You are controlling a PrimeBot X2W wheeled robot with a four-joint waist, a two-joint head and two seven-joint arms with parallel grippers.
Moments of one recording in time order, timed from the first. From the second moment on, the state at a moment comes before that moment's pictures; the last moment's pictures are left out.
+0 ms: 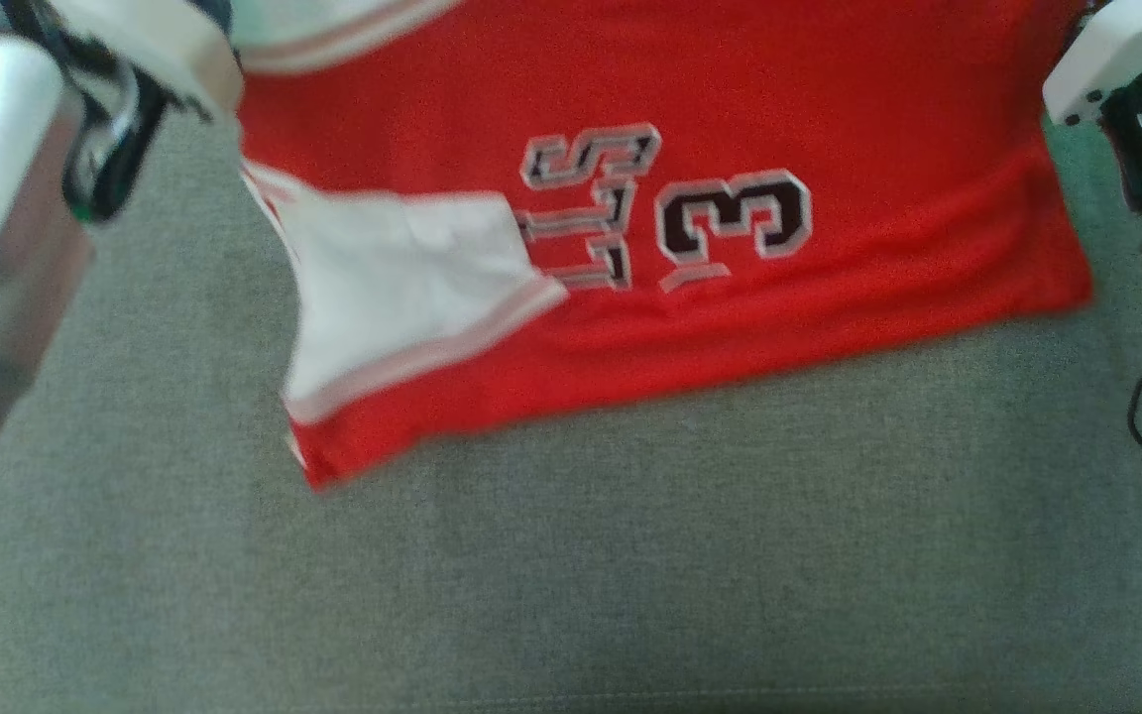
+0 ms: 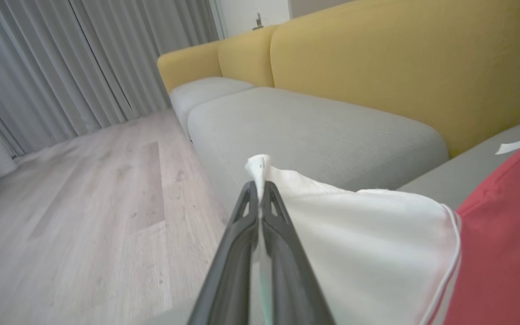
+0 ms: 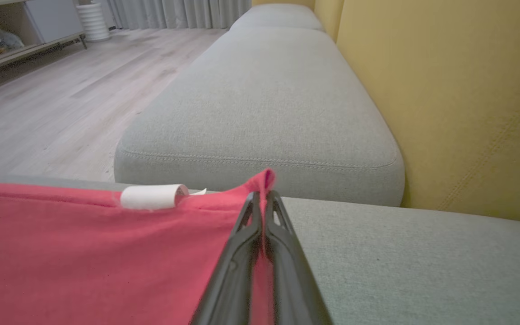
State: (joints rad) left arm -1.20 0.48 -0.87 0.60 -0.71 -0.03 -0.09; right arm -1.02 -0.30 0.20 0.85 0.27 0.13 0.00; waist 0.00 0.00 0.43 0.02
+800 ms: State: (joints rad) left arm -1.03 0.41 -0.97 0.81 -0.70 -0.12 -0.22; right arm -0.88 -0.37 0.33 0.89 0.50 0.13 -0.09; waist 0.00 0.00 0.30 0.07
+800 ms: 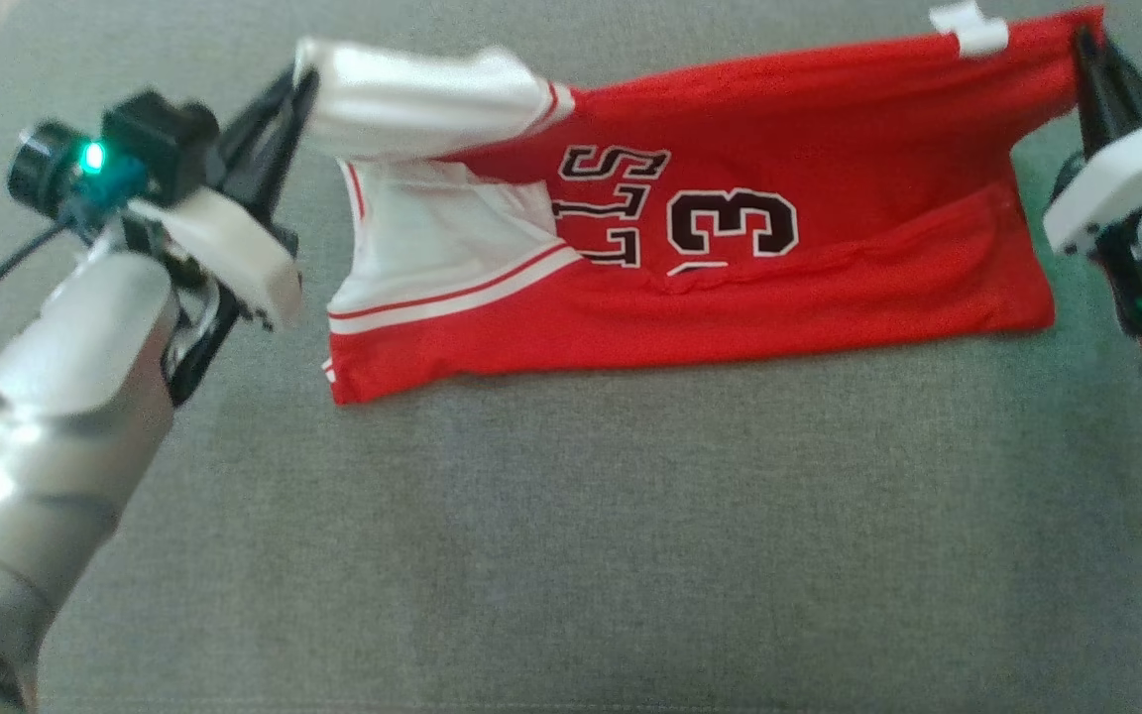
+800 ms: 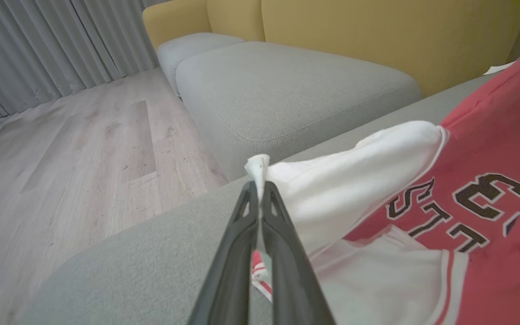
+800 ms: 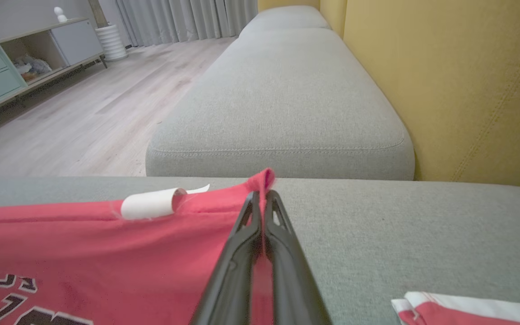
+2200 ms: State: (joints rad) left arm -0.71 0.50 -1.06 0.54 -0.80 0.01 -0.13; right arm -0.64 -0.58 0.55 0.66 0.72 0.13 0.15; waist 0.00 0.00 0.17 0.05
